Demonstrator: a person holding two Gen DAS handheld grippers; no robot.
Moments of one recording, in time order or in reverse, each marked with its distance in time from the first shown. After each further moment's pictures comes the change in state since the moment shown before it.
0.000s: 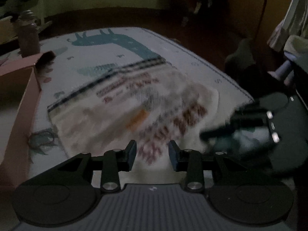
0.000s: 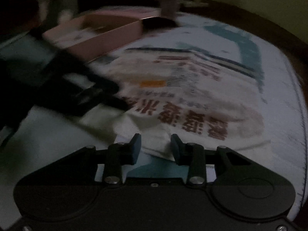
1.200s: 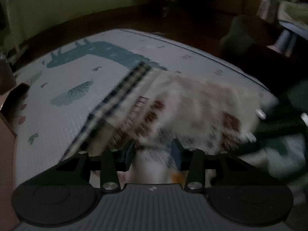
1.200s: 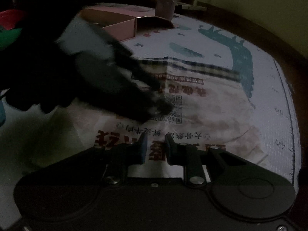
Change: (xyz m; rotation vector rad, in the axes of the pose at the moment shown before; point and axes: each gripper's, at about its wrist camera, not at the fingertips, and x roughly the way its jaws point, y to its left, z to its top) left arm 0.084 -0.019 0.046 0.196 0.044 0.036; right arm 0.006 -0.018 -0.003 0.016 -0.029 -0.080
